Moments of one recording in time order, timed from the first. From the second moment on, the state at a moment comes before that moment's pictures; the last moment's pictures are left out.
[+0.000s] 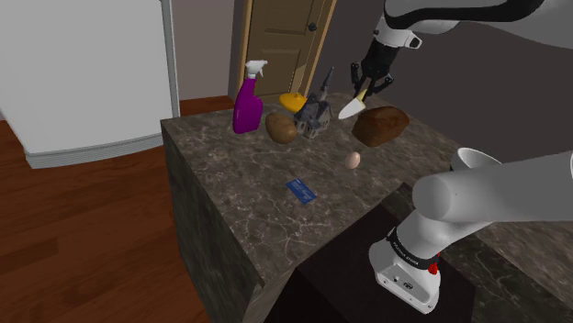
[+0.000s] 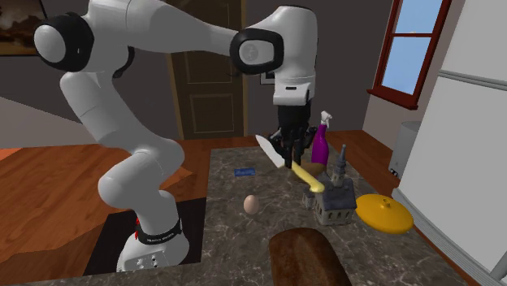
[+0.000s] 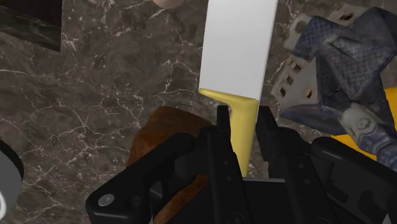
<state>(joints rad) -0.63 -0.57 0.25 -2.35 0.10 1.85 0.91</state>
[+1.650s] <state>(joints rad) -0.77 0.33 0.13 -1.36 -0.06 1.75 0.70</state>
